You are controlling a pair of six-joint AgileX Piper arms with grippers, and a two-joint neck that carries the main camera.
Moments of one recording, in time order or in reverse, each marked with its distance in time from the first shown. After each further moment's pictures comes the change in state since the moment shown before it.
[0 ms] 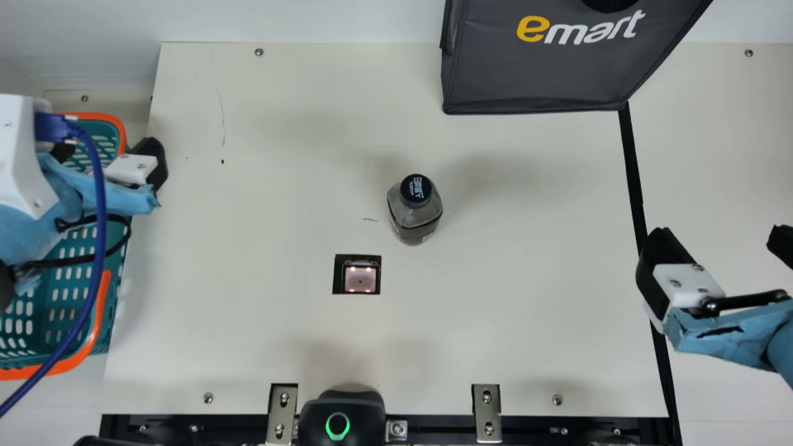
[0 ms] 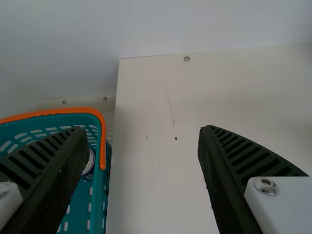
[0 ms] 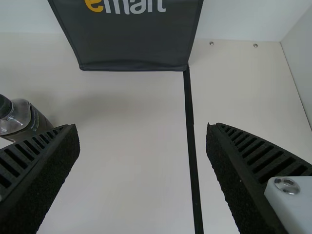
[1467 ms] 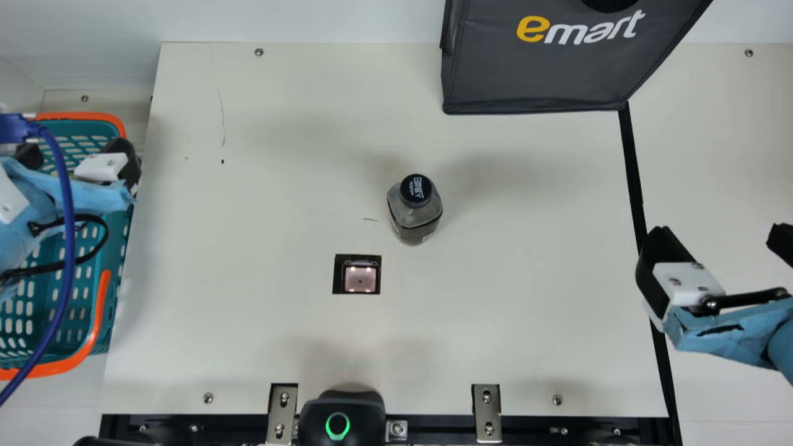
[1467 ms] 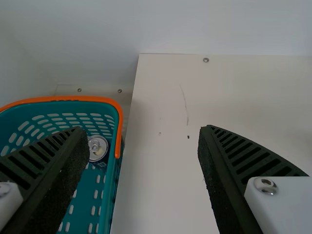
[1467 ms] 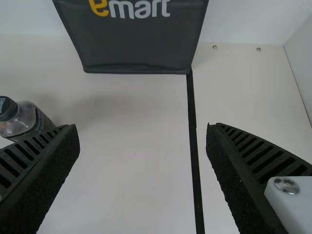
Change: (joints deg) left arm 0.9 -1.3 -1.0 4.2 3.6 -7.4; right arm 0.8 0.9 -1.3 0.2 0.0 0.1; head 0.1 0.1
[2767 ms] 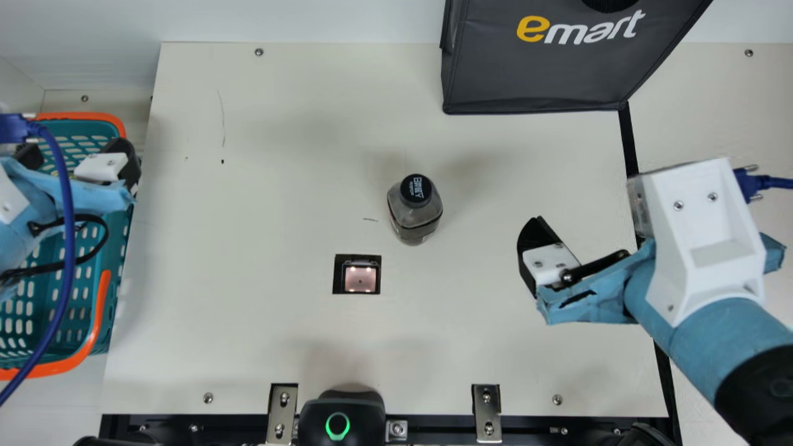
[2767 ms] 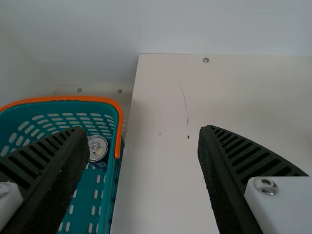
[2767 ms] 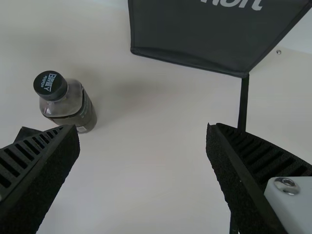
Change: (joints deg) left arm 0.0 0.0 0.0 0.0 0.0 0.0; right arm 42.1 9.9 3.1 -24.4 -1.3 30.3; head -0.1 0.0
